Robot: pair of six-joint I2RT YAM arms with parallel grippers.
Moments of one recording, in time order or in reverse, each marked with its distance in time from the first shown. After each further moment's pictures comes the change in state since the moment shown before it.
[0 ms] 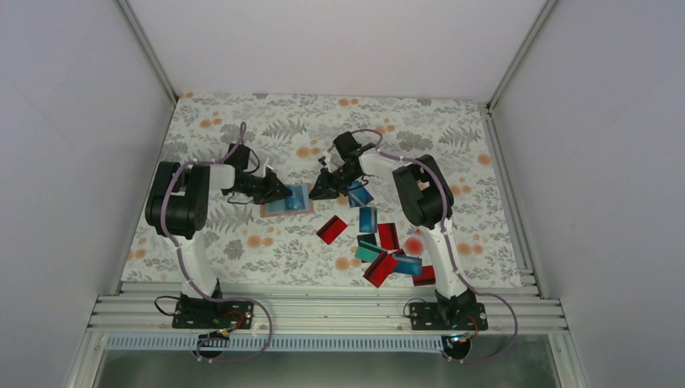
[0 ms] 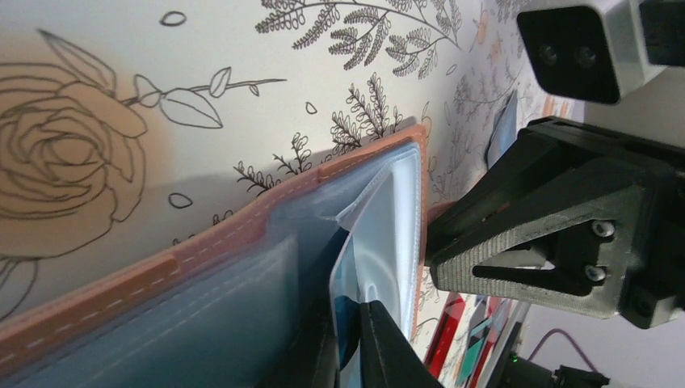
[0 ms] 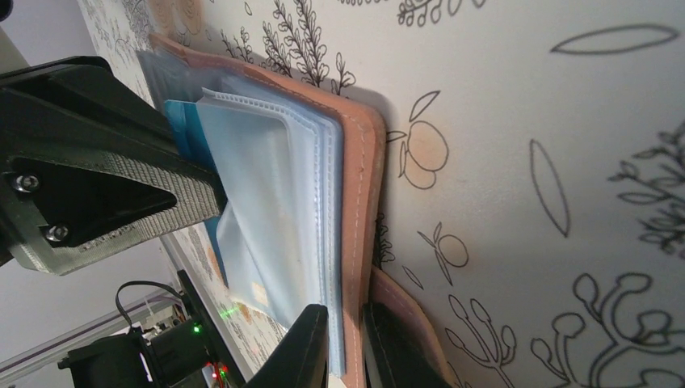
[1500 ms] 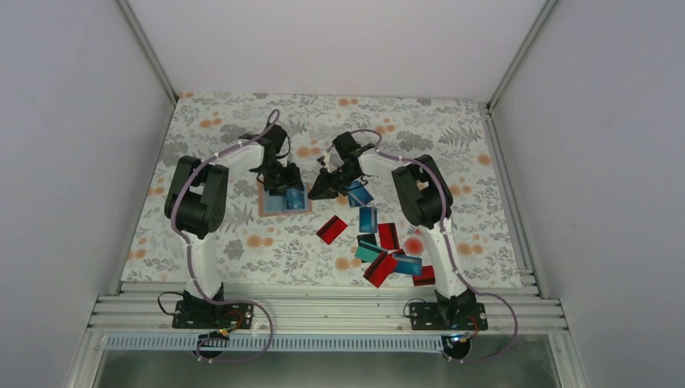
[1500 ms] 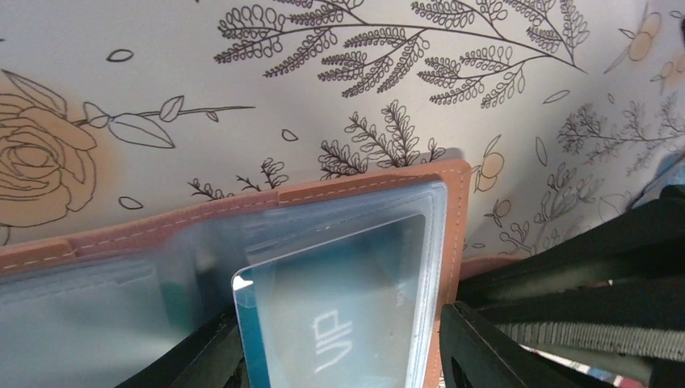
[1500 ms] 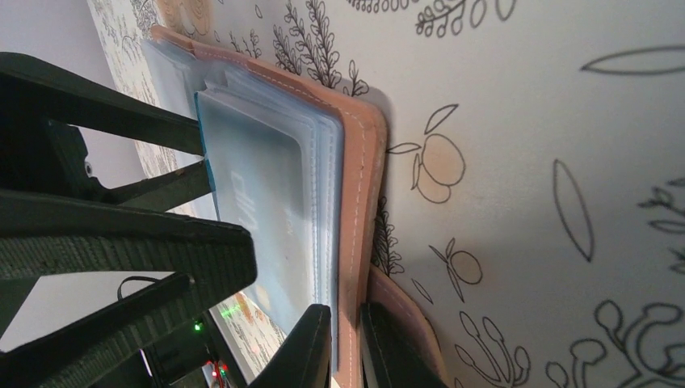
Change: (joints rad) left arm -0.214 0.051 0.371 -0.494 -0.505 -0.088; right arm 0.002 0.009 0.006 0.011 -0.016 -0.006
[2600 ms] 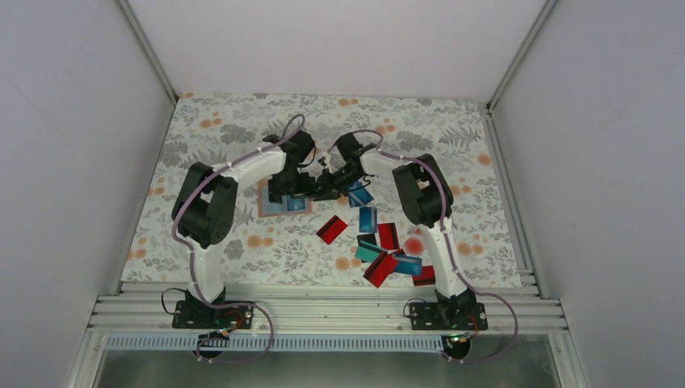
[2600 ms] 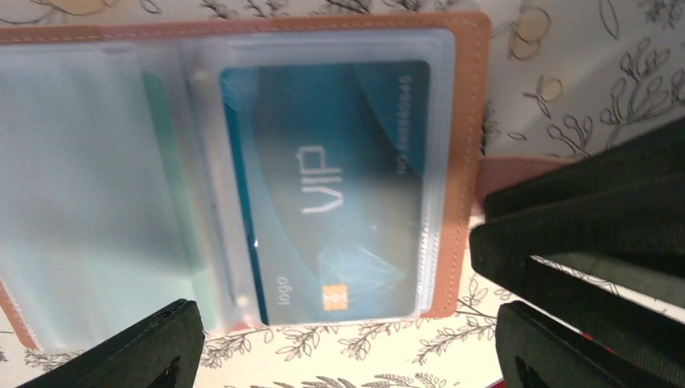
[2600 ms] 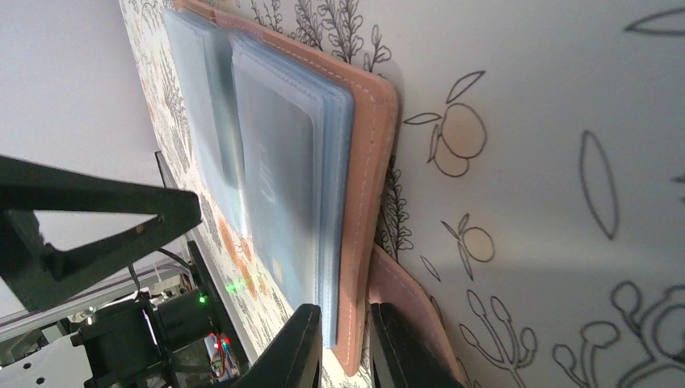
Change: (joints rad) left arm -0.189 -0.041 0.080 -0.229 -0.323 -0.158; right arm -0.022 0.009 -0.001 -0.027 -0.072 -0.091
